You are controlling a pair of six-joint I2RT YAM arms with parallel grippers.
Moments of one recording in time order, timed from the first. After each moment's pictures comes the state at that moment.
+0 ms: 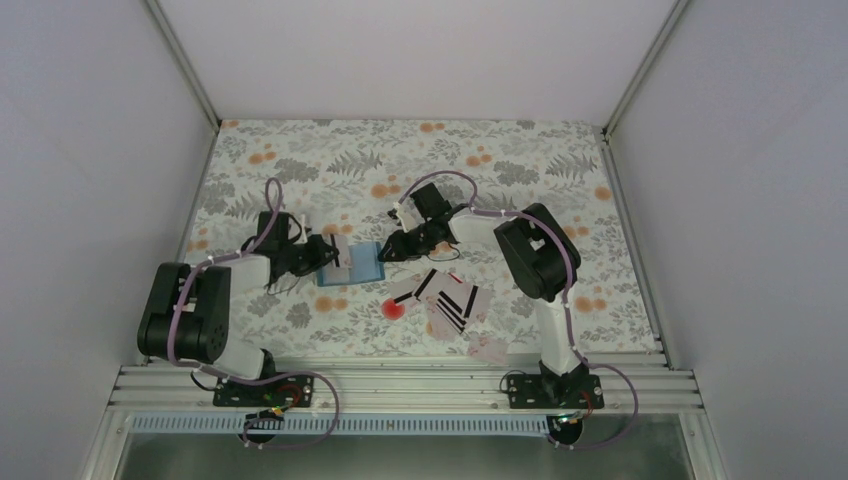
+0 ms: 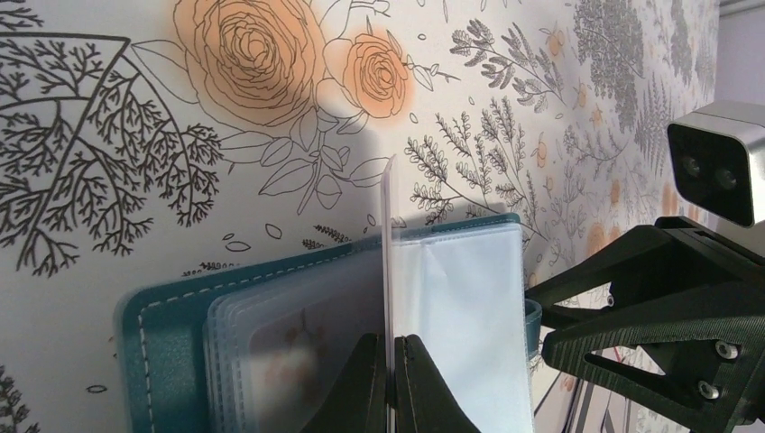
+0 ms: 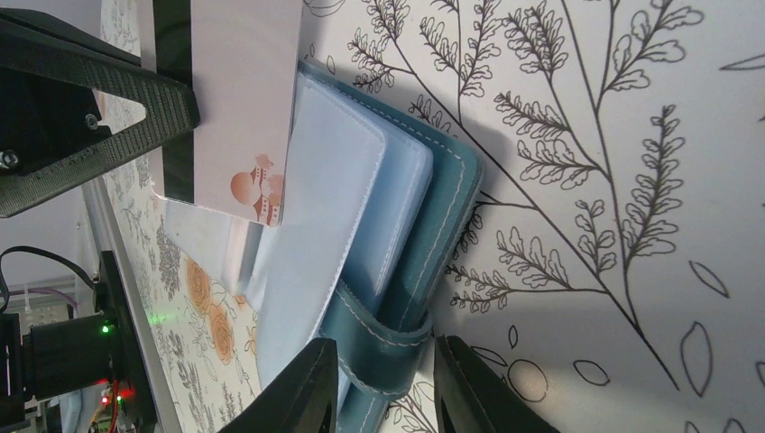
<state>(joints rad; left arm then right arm) -0.08 1.49 0.52 0.05 0.58 -0.57 0.65 2.13 1.29 -0.25 -0.73 0.34</state>
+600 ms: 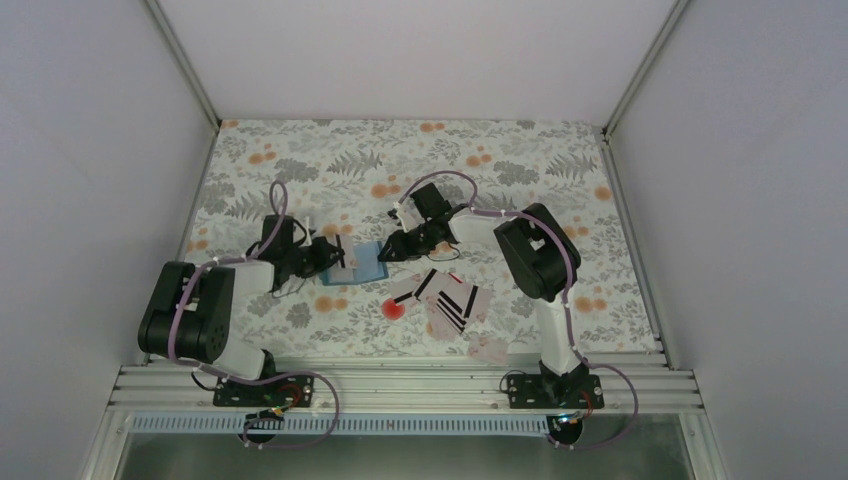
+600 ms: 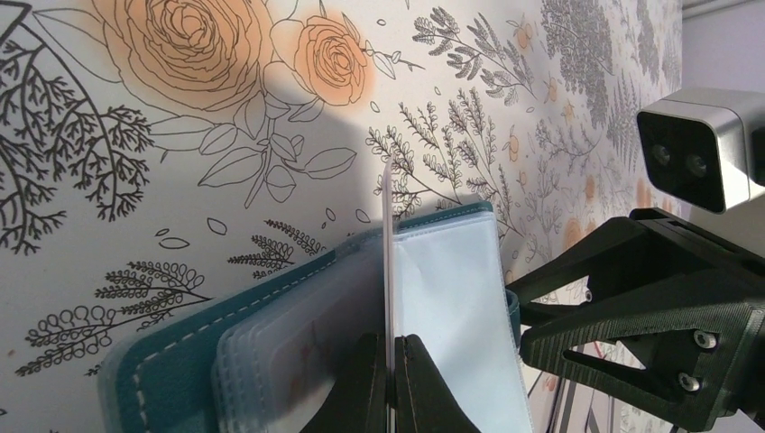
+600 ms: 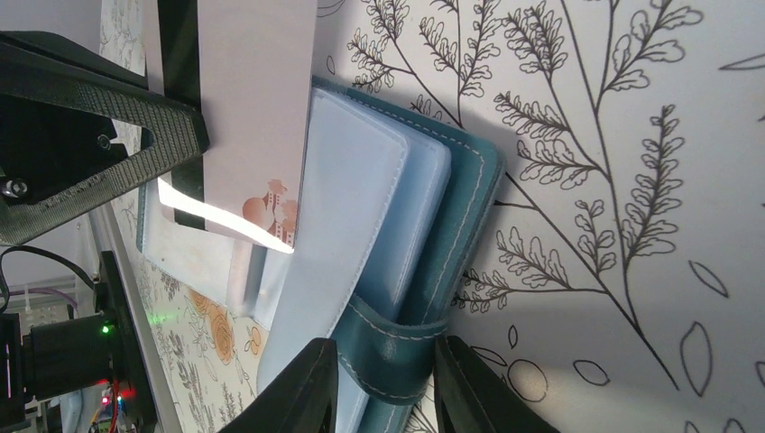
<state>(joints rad) -0.12 1.50 0.47 0.19 0.59 -0.62 0.65 2.13 1.29 -0.25 -0.73 0.34</state>
